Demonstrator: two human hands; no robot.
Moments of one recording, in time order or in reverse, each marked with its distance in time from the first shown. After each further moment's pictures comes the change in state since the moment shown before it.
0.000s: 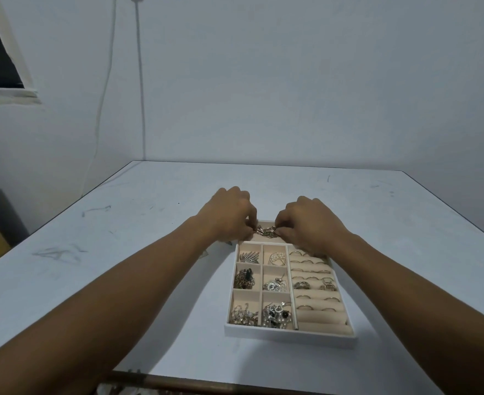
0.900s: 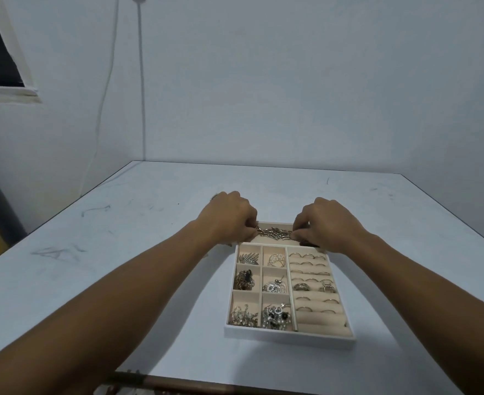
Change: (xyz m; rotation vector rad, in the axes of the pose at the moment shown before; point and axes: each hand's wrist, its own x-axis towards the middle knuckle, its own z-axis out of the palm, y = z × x) left_hand 0.000 -0.001 0.008 -0.029 0.050 -0.014; right_hand -0.010 0.024 -0.010 0.063 -0.100 0.164
